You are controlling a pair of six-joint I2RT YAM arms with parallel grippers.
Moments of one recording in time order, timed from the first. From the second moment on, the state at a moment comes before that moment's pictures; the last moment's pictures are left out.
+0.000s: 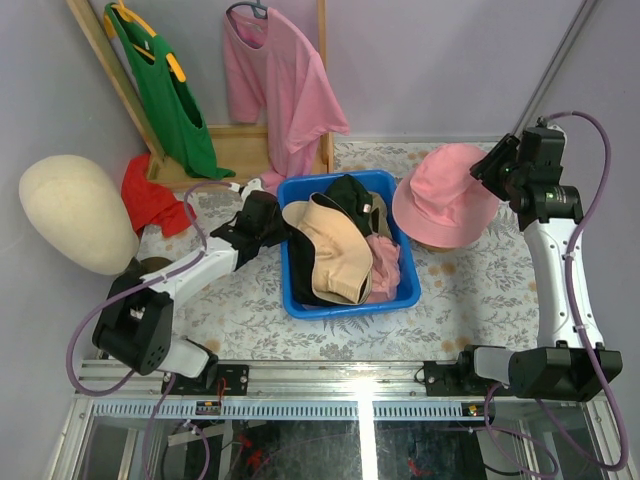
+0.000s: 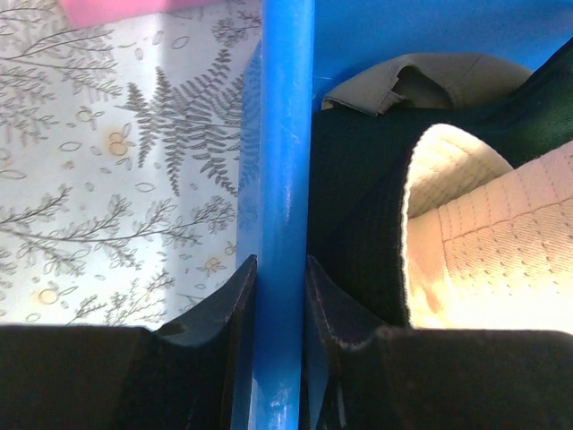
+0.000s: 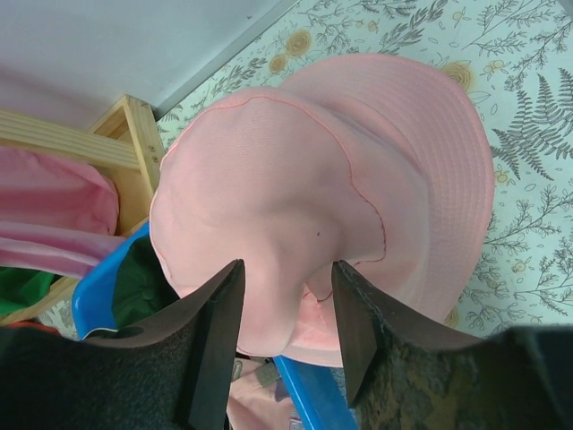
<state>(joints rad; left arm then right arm) -0.46 1.44 0.88 -0.14 -0.14 -0.77 -0.06 1.25 1.42 -0.72 0.01 0.59</state>
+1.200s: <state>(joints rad) -0.38 1.24 0.81 -0.39 -0.25 -0.78 -0.15 1.45 1.53 -0.72 0.05 0.53</state>
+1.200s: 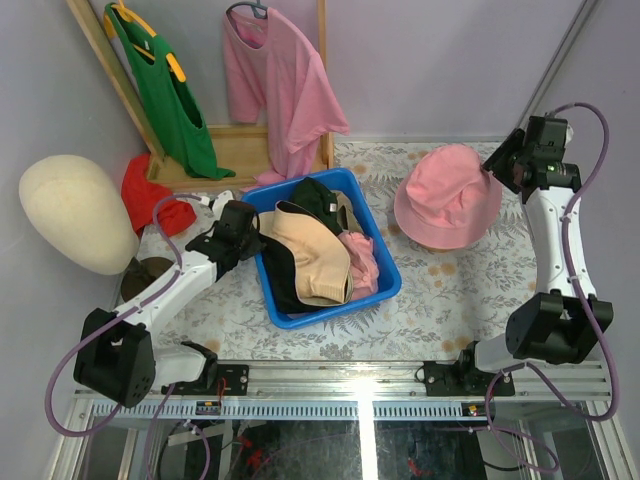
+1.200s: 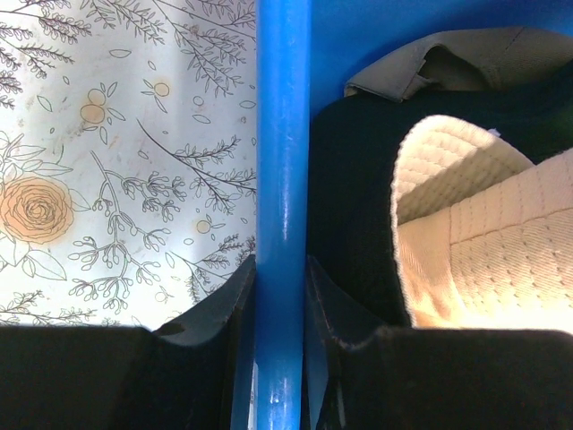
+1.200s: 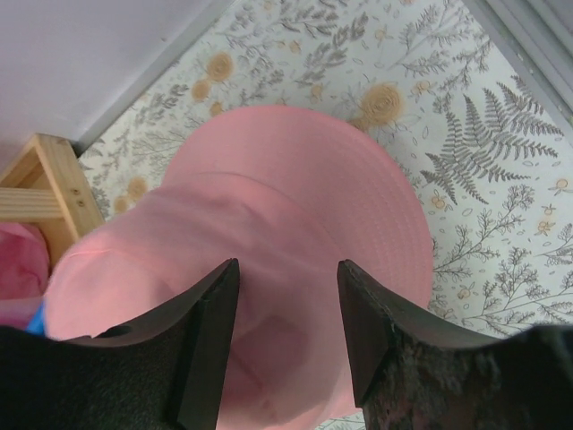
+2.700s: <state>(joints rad) -0.35 1.23 0.81 -0.41 -0.26 -0.76 -0.24 1.54 1.54 -0.71 0.04 0.58</state>
